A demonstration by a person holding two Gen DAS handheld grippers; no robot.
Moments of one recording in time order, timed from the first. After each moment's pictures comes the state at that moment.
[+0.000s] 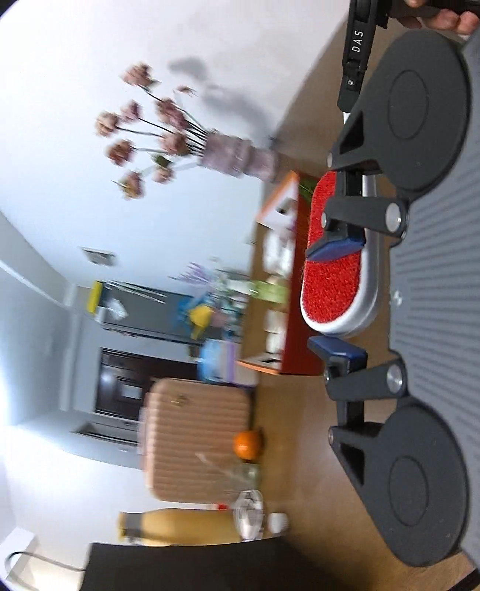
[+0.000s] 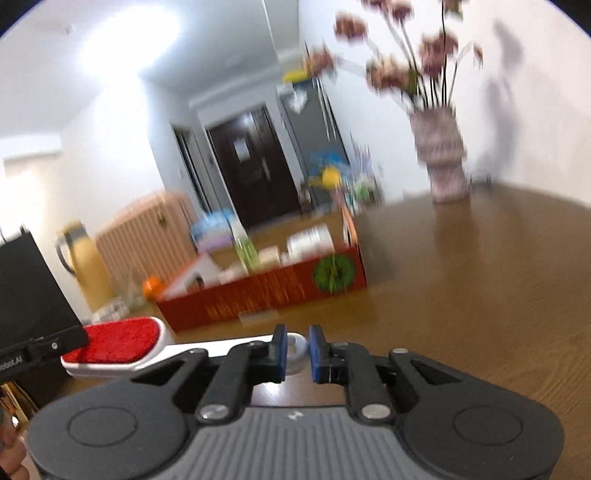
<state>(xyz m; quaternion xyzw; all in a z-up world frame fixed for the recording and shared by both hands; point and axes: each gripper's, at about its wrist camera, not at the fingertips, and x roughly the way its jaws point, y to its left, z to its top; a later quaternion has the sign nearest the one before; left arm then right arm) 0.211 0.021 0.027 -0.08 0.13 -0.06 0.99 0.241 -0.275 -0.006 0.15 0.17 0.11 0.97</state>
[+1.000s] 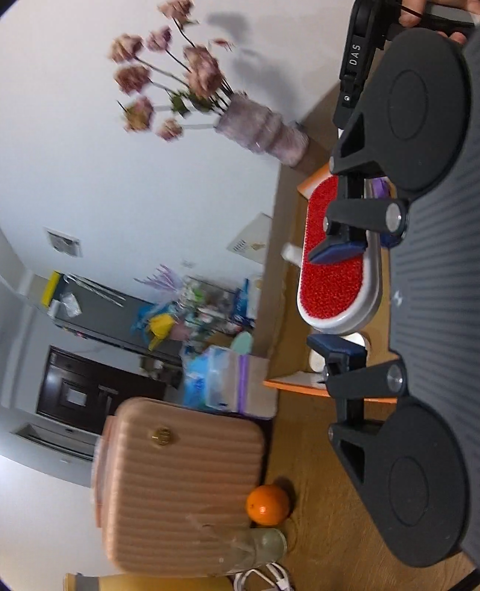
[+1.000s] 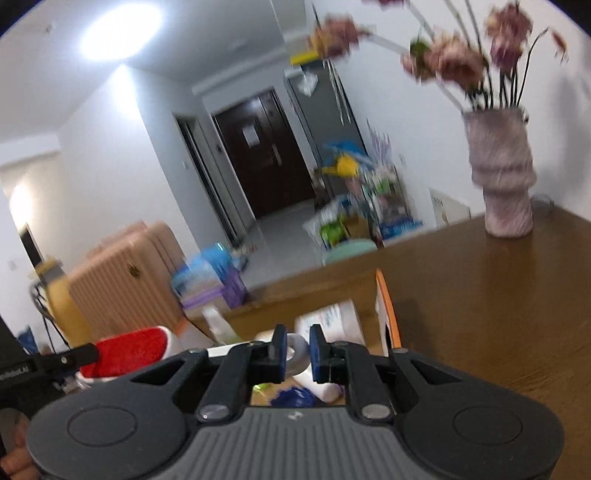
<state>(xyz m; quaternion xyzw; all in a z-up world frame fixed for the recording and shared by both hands) 0.473 0.059 0.055 -0.13 0.23 -0.08 0.96 0.512 -0.271 0.032 0.16 0.26 0.13 0.94</state>
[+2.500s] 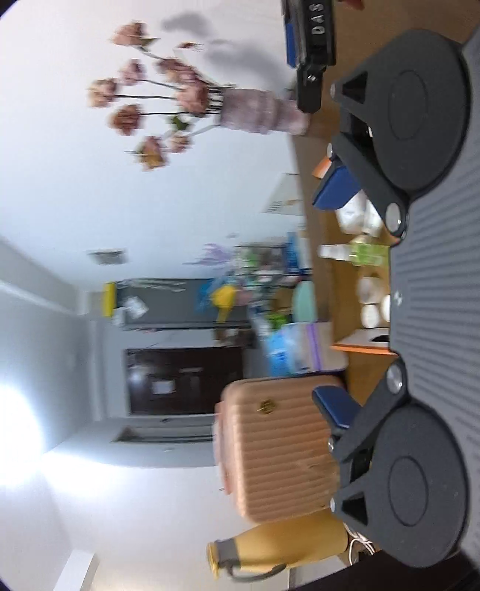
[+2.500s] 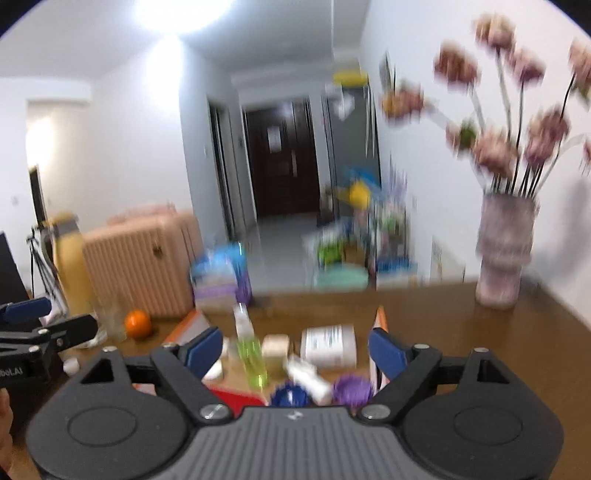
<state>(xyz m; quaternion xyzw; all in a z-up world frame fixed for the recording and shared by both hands) 0.364 0.001 0.111 0.01 0.11 -0.01 0.99 0.411 -0.245 0.107 0.03 0.16 0.14 0.98</state>
